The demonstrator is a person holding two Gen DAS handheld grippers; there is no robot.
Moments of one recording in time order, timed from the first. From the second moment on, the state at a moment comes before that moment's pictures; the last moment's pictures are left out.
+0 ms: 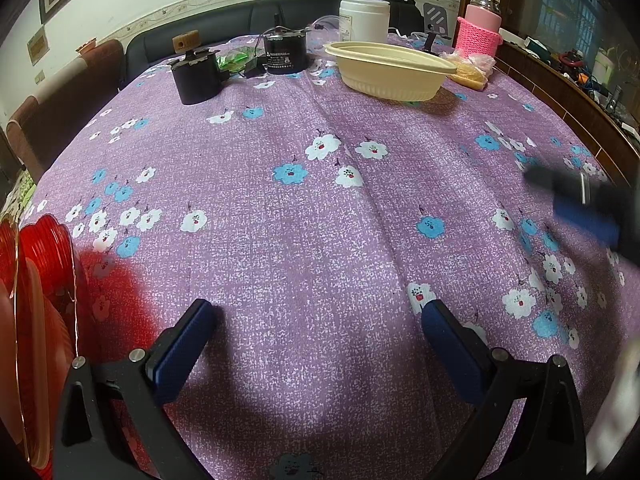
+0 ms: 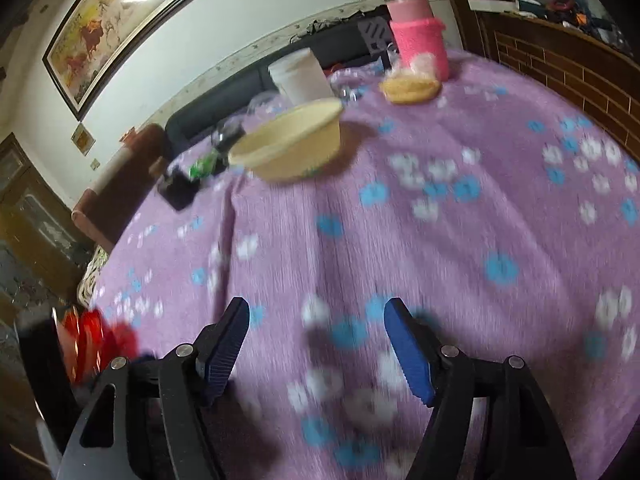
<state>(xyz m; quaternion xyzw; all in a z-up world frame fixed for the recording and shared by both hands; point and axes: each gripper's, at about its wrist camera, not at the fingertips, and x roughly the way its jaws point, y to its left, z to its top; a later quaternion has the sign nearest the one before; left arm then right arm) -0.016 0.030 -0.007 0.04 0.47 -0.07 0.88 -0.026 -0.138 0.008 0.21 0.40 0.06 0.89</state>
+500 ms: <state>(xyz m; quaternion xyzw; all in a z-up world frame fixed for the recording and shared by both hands) -0.014 0.028 -0.007 0.05 0.47 -0.09 0.88 0.152 -0.141 0.009 0.29 0.45 0.01 0.85</state>
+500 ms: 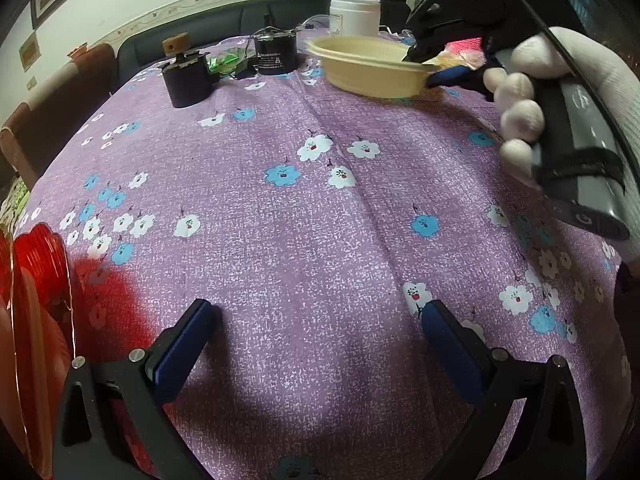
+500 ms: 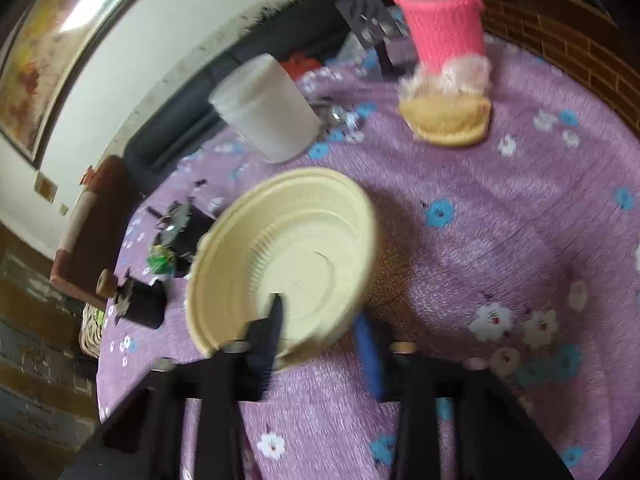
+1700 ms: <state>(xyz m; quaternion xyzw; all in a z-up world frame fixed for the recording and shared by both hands) -0.057 -0.006 0.046 0.03 0.44 -0.23 0.87 -0.077 -0.227 0.010 0.32 0.47 0.12 0.81</state>
